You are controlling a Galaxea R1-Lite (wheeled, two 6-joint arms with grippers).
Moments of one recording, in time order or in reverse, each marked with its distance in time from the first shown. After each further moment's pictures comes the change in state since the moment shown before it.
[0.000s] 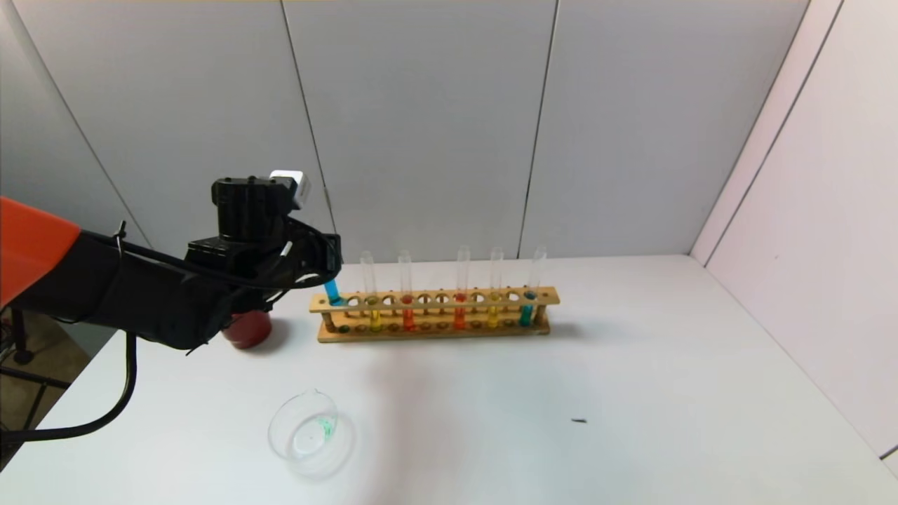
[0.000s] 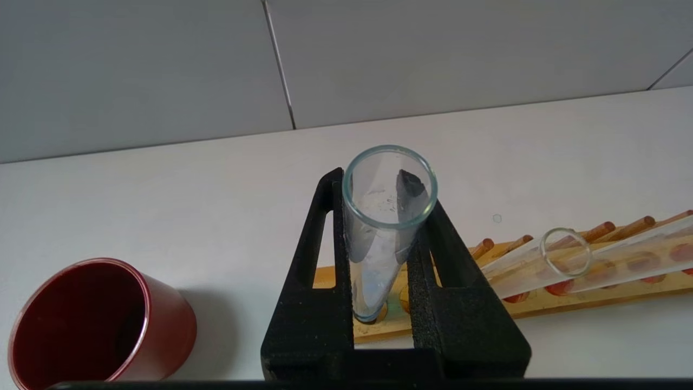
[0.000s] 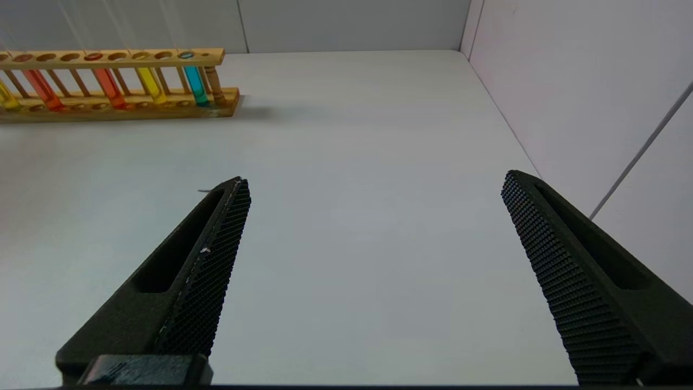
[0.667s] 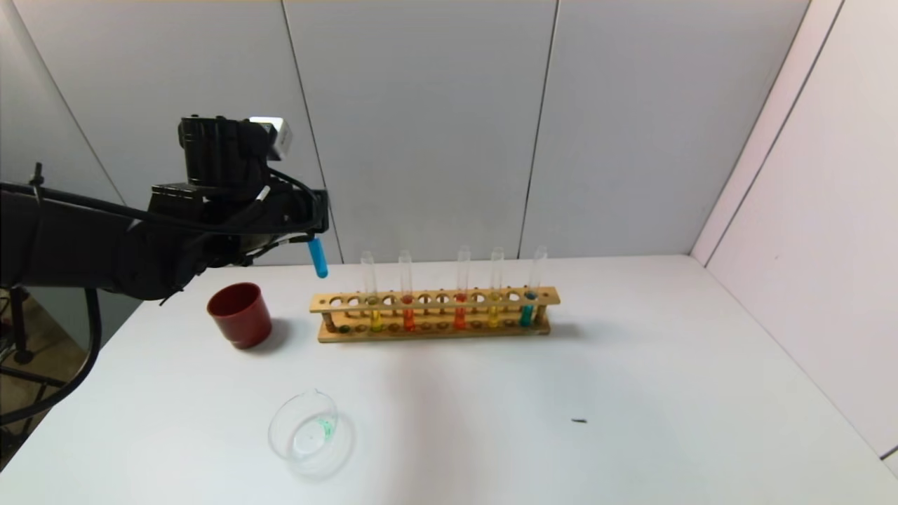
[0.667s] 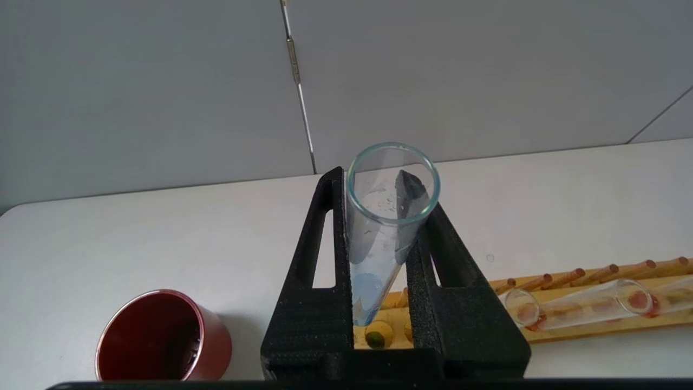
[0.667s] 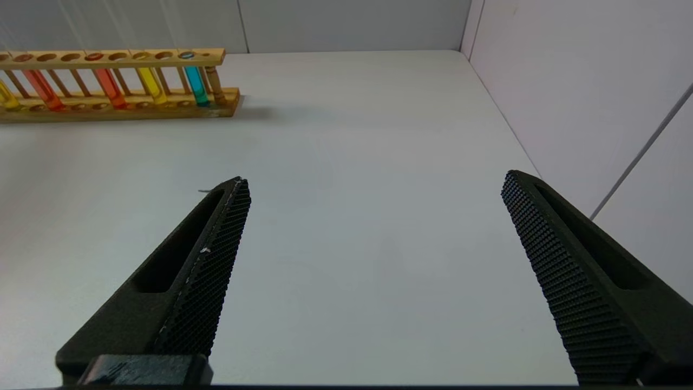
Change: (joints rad) left arm -0.002 -0.089 -0.172 0.222 0.014 0.008; right arm 0.000 0.000 0.000 0.000 0.000 0.000
